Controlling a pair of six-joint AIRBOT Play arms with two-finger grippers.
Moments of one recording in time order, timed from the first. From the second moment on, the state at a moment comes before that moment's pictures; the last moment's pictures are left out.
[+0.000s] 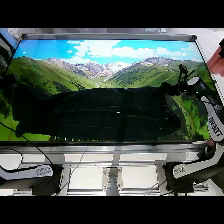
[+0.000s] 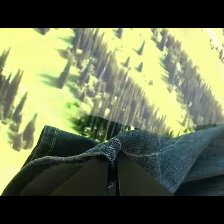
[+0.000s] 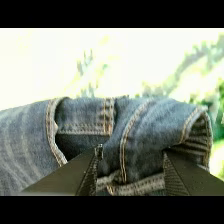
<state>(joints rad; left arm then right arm) 0.51 -1.42 1.48 1.31 -1.12 -1.34 -0.21 -1.65 1.25 -1.03 0.79 1.26</state>
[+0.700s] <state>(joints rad) 0.51 -1.47 1.48 1.32 -1.11 -1.34 -0.22 -1.70 1.34 -1.17 0.89 1.31</state>
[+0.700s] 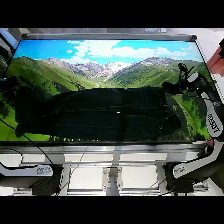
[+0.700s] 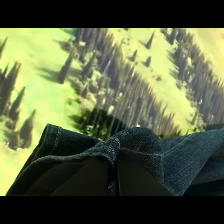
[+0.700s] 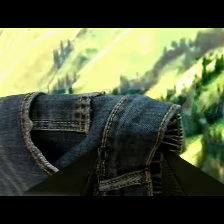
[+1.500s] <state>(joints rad) 0.51 -1.47 1.48 1.27 -1.12 -1.34 -0.13 -1.75 1.38 -1.13 0.87 1.34</state>
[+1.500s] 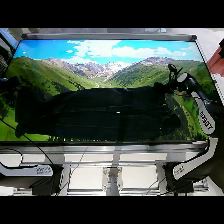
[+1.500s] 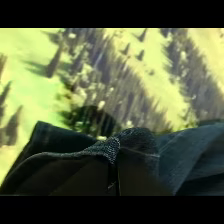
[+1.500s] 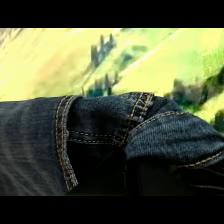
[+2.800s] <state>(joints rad) 0.50 -1.53 1.48 1.17 -0.82 -1.41 -0.42 -1.65 1.51 -1.23 0.98 1.54</state>
